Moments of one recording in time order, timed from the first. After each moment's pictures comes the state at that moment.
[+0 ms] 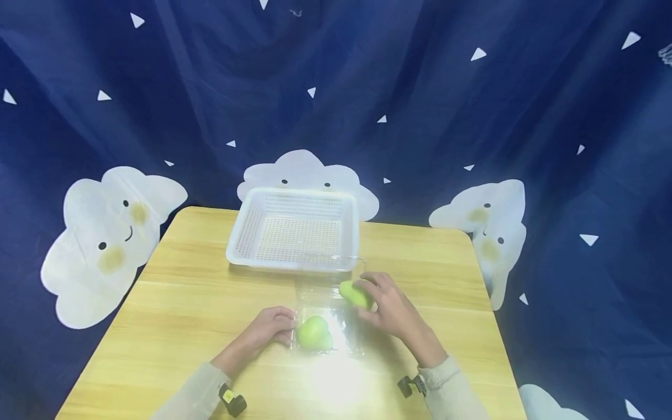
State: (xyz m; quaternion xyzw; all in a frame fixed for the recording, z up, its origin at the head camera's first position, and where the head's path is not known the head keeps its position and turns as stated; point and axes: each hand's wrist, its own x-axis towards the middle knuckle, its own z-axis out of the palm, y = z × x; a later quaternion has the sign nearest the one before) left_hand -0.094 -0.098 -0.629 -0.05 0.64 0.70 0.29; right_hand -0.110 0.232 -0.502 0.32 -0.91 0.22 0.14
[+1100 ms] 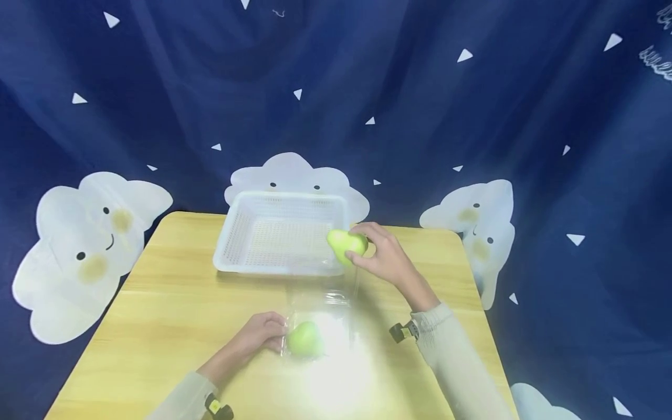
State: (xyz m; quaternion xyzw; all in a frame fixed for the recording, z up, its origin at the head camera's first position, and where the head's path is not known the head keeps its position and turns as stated) left_hand -0.098 -0.092 -0.630 -0.05 0.65 0.70 0.31; right_hand -0.193 0.238 -0.438 0.27 -0.88 0.38 0.12
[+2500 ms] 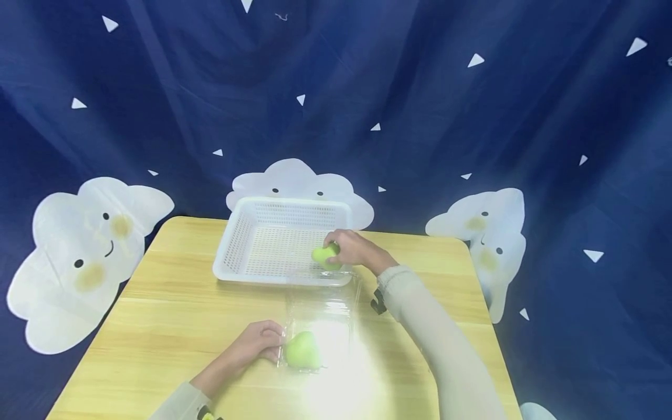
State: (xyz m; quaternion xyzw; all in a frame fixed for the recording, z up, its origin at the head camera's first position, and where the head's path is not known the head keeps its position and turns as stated) left_hand -0.102 -0.106 -0.629 -0.04 0.64 0.70 0.31; right_hand -0.294 0.184 -0.498 0.30 -0.92 0.21 -0.14
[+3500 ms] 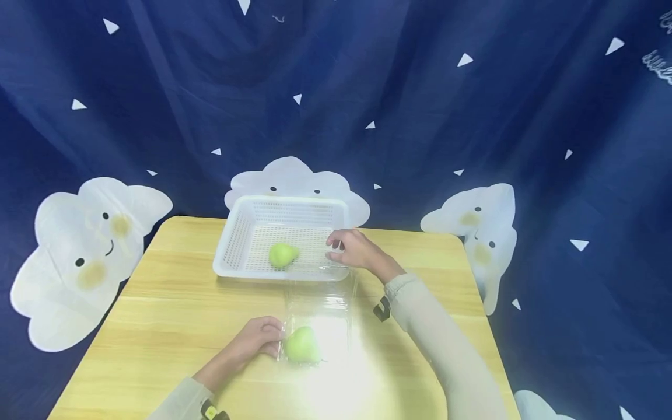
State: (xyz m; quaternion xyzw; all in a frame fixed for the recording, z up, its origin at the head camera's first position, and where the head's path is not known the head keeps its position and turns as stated) left_hand -0.101 -0.104 -0.626 -0.04 0.65 0.70 0.31; right_hand -0.263 0.197 -0.482 0.32 -0.91 0.26 -0.05
